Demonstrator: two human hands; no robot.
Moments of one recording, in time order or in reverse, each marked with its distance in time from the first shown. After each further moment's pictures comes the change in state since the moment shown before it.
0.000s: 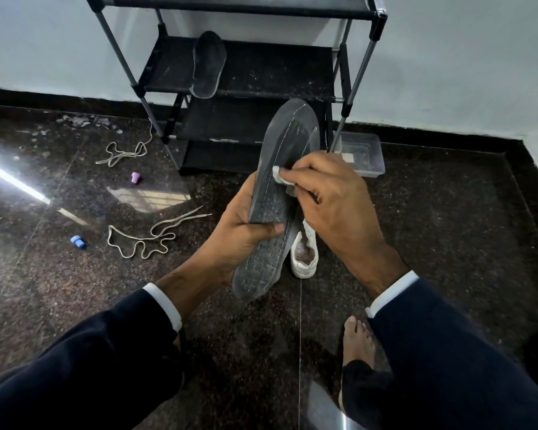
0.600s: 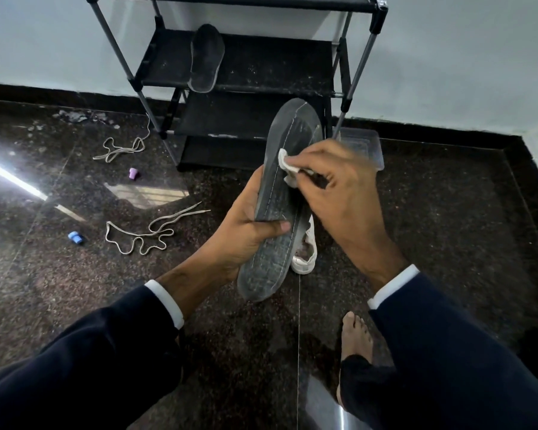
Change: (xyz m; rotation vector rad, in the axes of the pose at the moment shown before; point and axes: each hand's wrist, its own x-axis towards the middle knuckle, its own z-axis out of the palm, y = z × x) left_hand -0.003 0.001 0.008 -0.039 -0.059 -0.024; right_hand 0.005 -0.002 -0.007 0.150 0.080 0.160
